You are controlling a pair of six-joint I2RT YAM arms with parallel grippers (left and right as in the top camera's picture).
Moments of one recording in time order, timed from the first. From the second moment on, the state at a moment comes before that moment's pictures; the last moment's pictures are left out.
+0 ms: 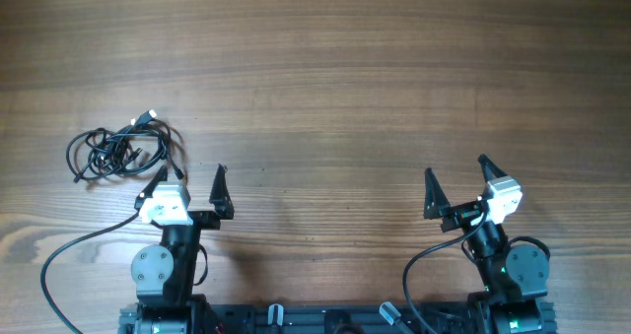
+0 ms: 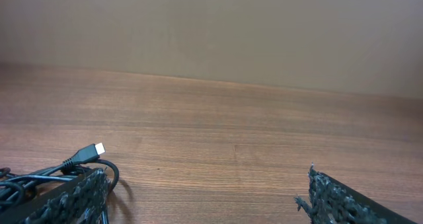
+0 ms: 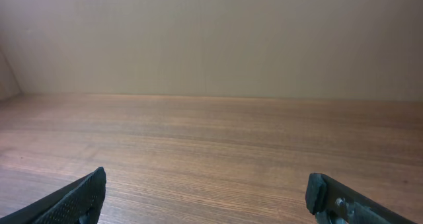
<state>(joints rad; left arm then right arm) 0.01 0.01 0.01 -0.07 0.05 -0.11 0.13 0.01 0.01 0.00 -0.14 0.09</state>
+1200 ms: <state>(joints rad) 0.01 0.10 0.62 -0.24 0.10 -0.26 0.13 0.02 0.01 0.00 -0.14 0.09</state>
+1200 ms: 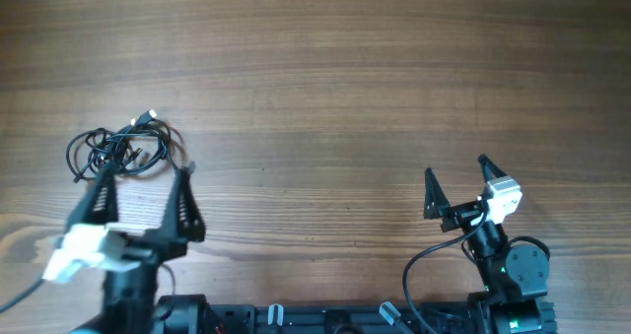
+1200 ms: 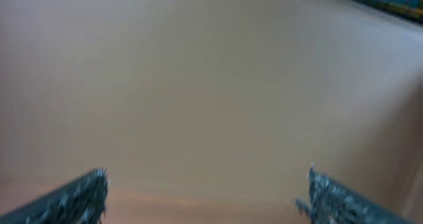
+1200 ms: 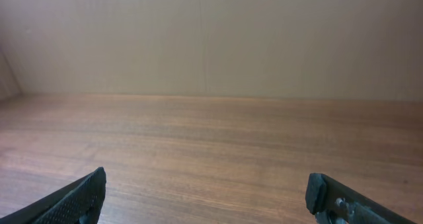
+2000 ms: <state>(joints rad) 0.01 1.45 1.96 -1.44 0.21 -0.30 0.13 0.02 0.01 0.01 -0.14 0.09</state>
